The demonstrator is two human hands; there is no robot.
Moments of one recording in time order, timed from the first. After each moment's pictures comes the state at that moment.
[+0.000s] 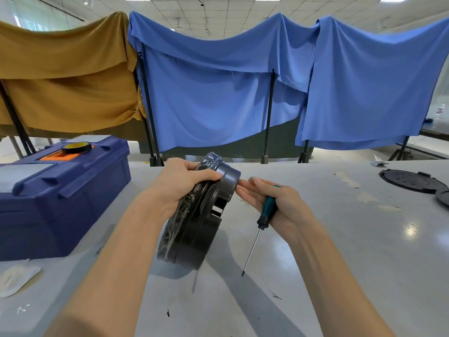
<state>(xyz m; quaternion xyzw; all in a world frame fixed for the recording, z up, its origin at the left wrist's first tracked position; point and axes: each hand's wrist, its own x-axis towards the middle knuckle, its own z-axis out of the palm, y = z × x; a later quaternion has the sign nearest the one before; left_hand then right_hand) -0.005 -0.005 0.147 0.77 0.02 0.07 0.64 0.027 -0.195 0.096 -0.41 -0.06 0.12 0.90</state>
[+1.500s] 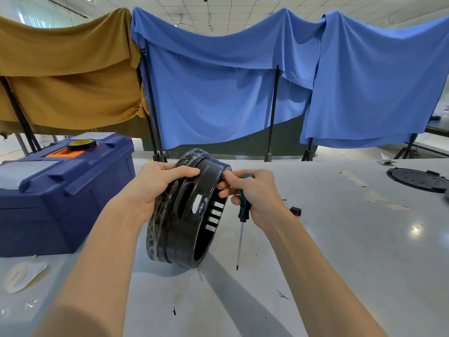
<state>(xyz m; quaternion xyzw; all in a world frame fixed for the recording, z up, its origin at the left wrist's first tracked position) -0.011 0.042 0.138 0.72 0.04 0.05 0.69 0.029 -0.142 0.112 -0.63 -0.10 0.05 0.77</state>
